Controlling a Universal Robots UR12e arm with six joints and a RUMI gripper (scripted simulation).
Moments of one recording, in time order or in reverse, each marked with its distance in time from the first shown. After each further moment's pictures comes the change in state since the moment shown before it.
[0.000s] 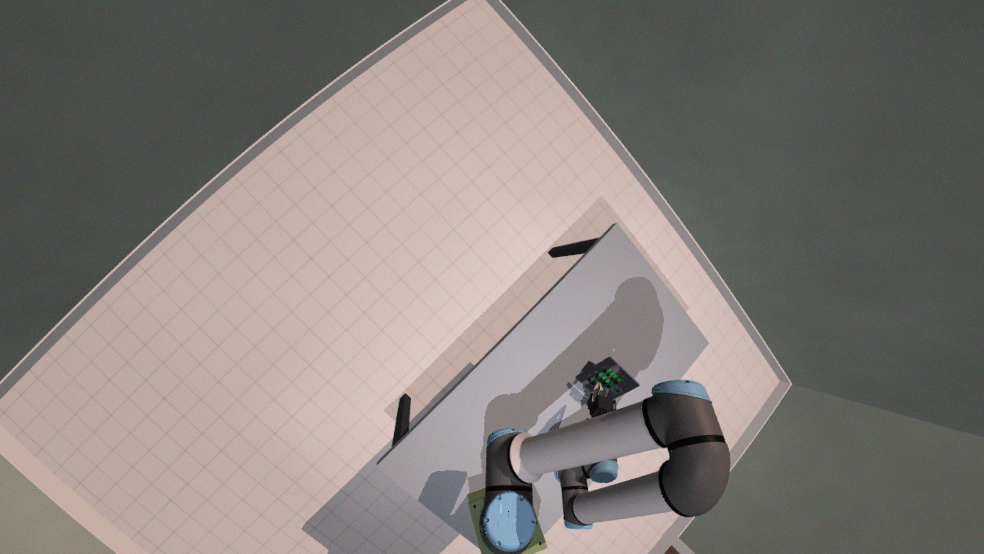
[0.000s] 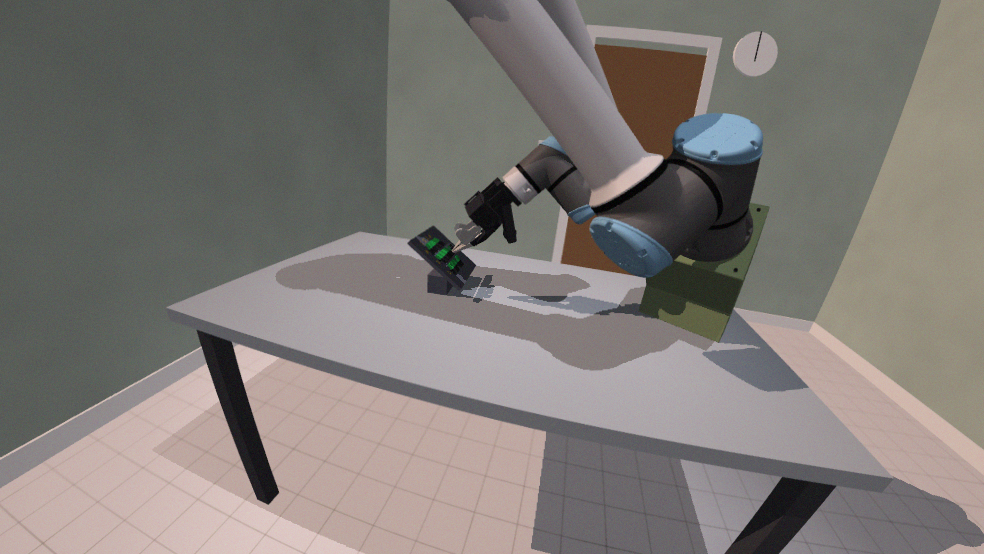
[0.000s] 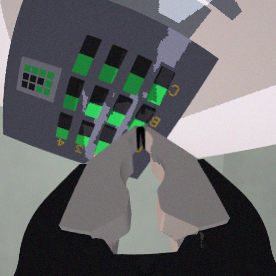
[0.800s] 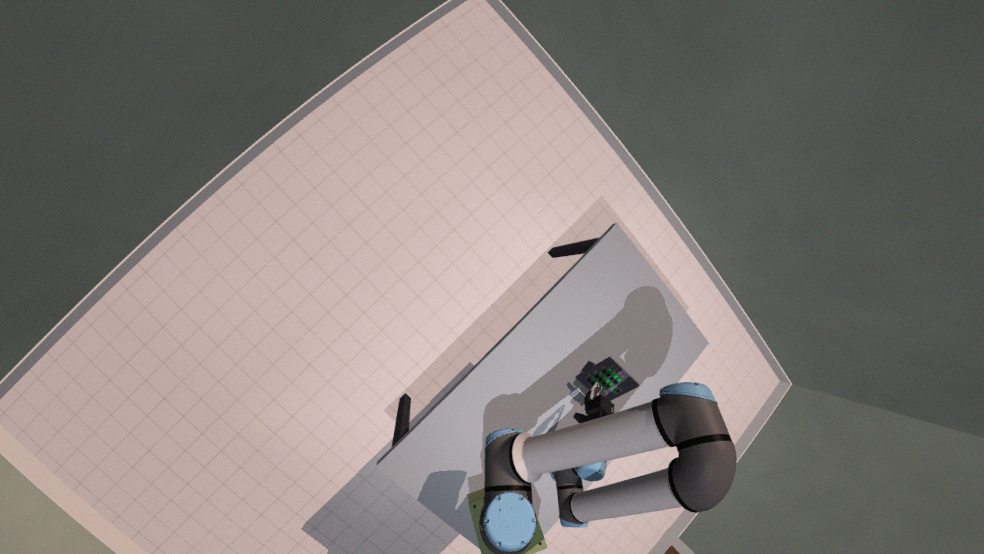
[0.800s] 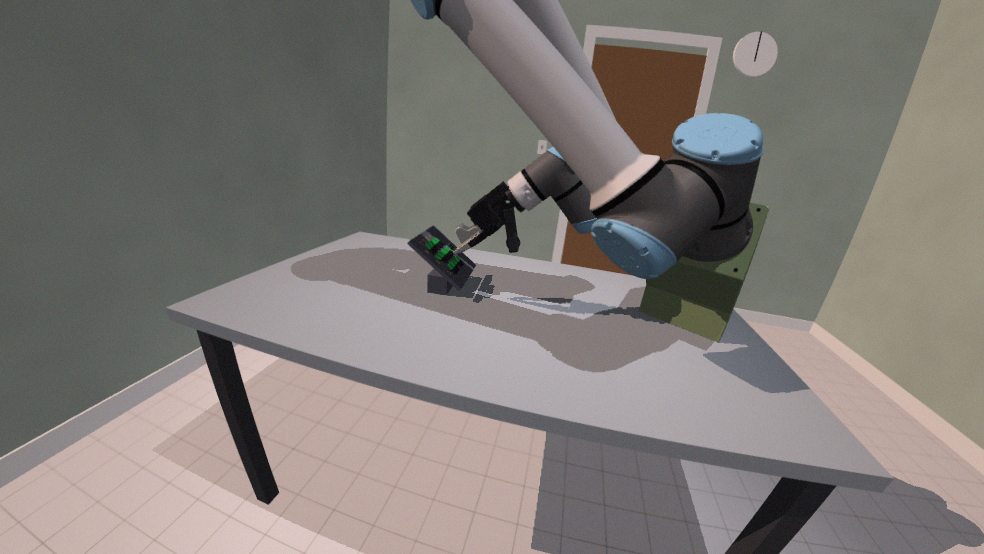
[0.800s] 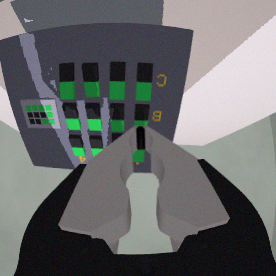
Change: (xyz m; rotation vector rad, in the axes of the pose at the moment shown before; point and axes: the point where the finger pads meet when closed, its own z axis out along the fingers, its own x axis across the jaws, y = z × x) arm 0.009 0.000 0.000 -0.036 -0.099 0.385
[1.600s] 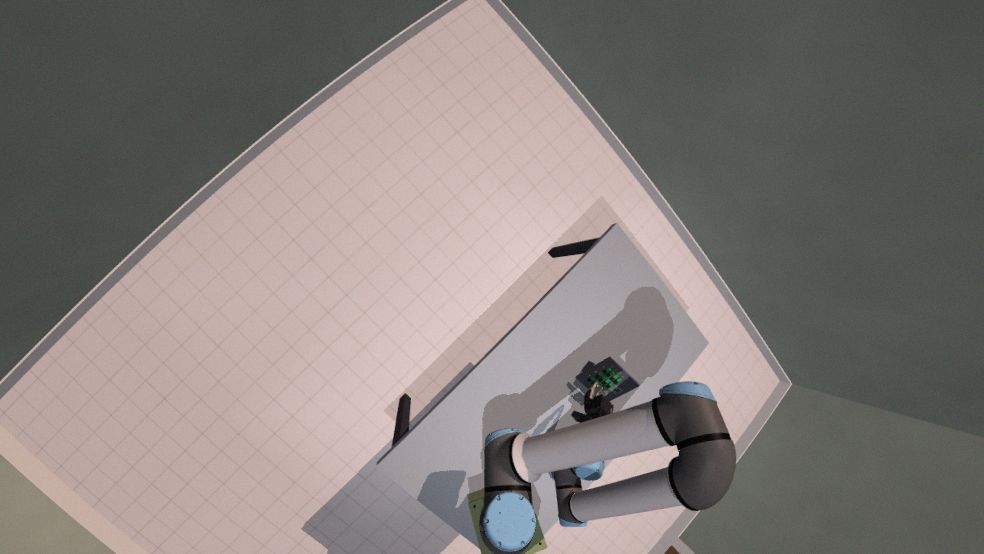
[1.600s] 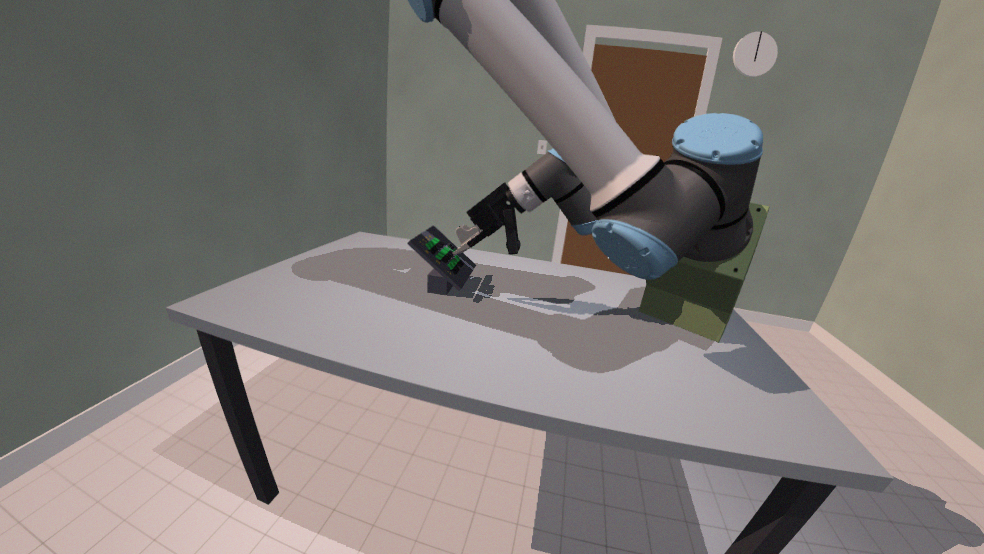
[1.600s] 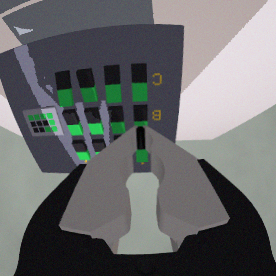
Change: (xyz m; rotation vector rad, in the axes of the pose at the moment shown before) arm 0.002 -0.001 0.000 -0.007 -0.017 0.096
